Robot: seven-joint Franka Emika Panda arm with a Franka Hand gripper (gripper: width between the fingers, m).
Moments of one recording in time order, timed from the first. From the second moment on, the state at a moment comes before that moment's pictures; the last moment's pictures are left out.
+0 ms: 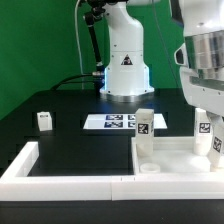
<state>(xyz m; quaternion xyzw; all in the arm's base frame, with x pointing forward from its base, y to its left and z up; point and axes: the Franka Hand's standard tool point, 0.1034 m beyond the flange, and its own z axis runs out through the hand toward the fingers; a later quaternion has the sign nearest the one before) 0.629 0.123 0.074 -0.76 0.65 0.02 0.10</state>
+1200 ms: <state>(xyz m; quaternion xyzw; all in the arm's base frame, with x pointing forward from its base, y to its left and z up) 0.627 0.129 0.078 -0.95 0.30 -0.02 0.06</state>
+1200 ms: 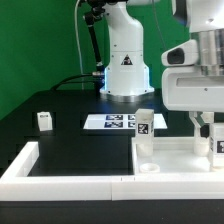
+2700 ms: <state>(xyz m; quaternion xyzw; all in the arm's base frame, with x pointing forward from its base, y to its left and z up) 0.628 0.130 0.069 -0.68 0.73 0.03 0.11</state>
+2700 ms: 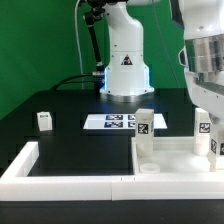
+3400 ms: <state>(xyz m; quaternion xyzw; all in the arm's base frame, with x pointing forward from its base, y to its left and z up) 0.625 0.131 0.071 -0.83 0.55 0.03 0.09</state>
